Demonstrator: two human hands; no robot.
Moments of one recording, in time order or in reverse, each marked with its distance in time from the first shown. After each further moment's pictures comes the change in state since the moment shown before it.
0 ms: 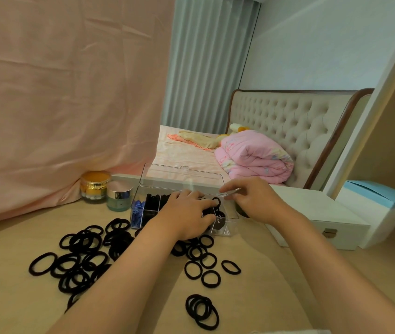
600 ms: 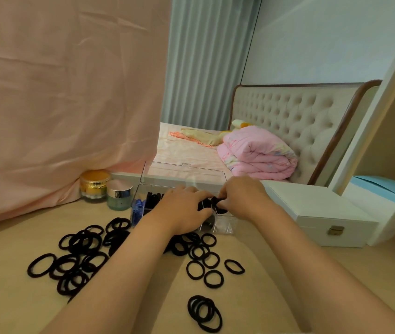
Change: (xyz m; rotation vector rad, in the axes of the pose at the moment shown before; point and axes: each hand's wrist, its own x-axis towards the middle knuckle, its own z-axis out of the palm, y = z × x) left_hand 0.001 -0.009 -0.006 -0.050 0.011 -0.047; right_hand 0.020 -0.028 0.023 -0.633 -0.074 0.094
